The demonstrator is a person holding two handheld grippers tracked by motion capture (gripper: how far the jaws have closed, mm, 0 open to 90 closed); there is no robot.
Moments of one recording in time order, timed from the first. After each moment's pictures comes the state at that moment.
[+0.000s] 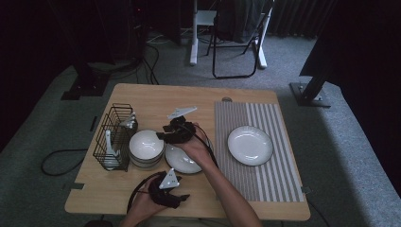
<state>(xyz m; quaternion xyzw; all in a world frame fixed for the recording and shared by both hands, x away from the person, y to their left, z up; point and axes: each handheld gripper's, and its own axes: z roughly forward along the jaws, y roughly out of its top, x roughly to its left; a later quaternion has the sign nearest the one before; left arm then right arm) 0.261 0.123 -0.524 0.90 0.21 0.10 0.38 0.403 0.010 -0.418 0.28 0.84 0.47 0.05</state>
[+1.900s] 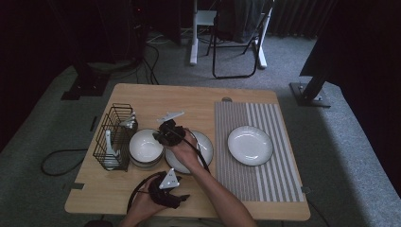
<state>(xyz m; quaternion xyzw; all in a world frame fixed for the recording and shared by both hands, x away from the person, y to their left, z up) 0.261 0.123 -0.524 0.90 0.20 0.10 0.38 0.405 0.044 -0.441 0.31 0.84 0.43 0.07</state>
